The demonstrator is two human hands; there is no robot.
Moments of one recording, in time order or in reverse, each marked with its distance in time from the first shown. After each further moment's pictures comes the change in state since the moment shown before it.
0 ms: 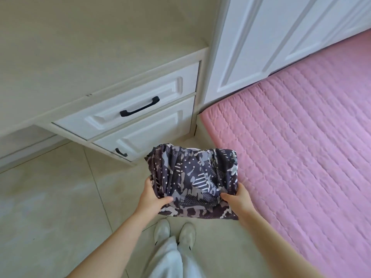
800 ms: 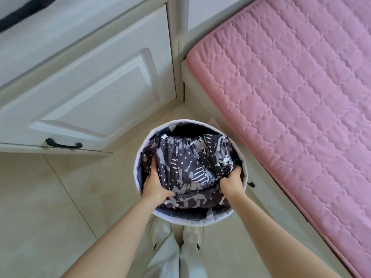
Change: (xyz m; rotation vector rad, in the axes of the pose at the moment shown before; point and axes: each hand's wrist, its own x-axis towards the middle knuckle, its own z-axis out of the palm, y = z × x) left_hand 0.218 -0.129 0.106 0.396 -0.144 -0.093; right_hand 0.208 0.117 0.089 -0.113 0.111 0.251
